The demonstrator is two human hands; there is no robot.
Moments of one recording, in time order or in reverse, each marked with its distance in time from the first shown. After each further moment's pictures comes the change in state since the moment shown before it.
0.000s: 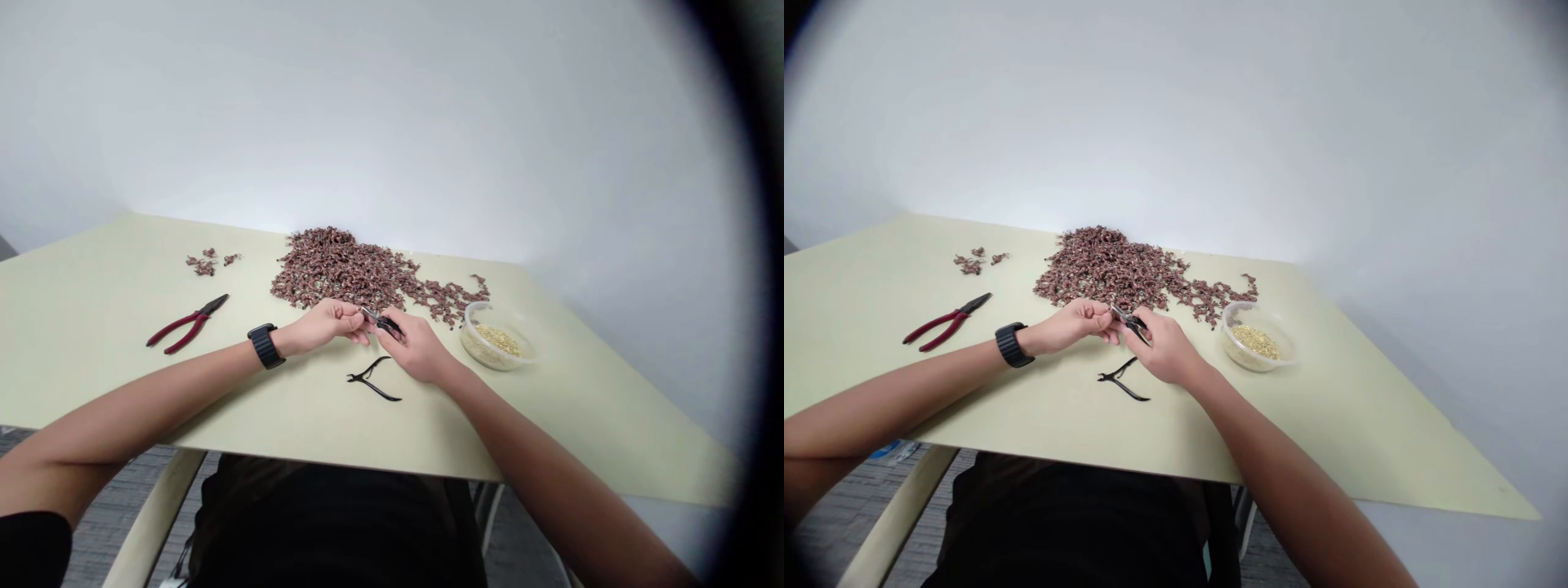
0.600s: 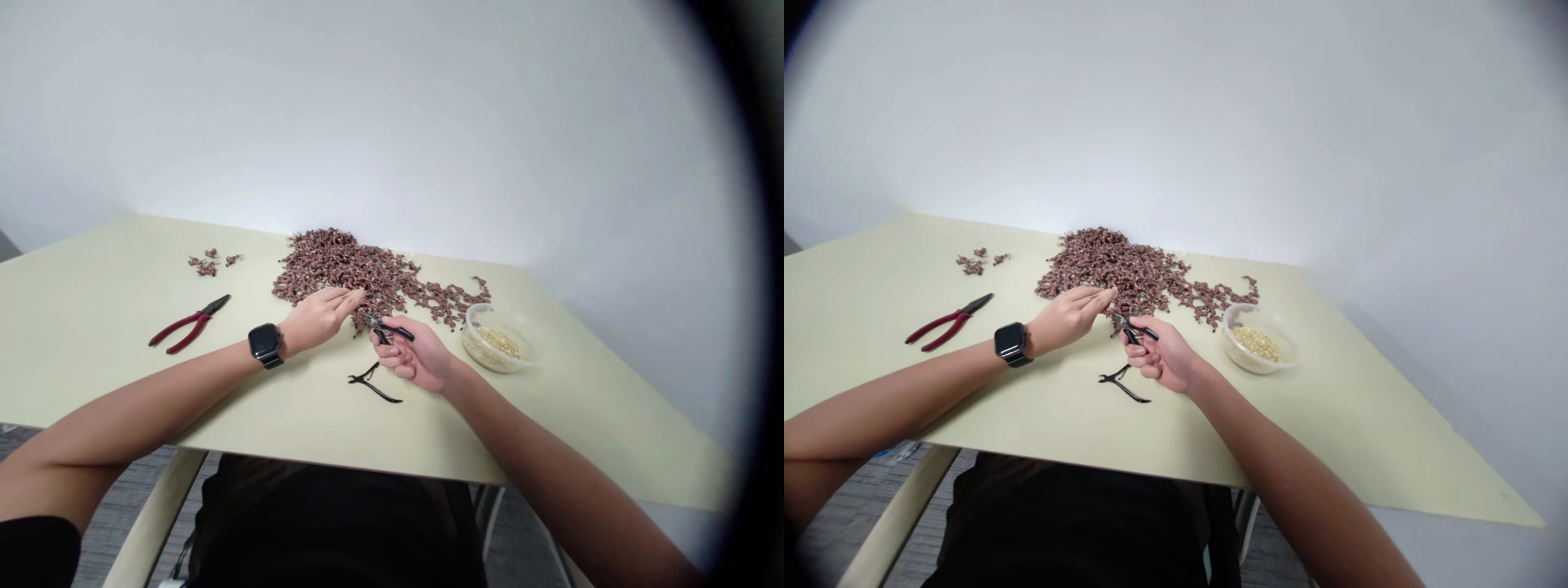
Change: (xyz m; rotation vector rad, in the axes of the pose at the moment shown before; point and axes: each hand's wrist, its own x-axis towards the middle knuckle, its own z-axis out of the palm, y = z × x) left_hand -0.005 -0.004 -0.015 1.045 0.345 0.397; right_hand 0.006 -0.010 -0.003 1.180 -0.474 0.634
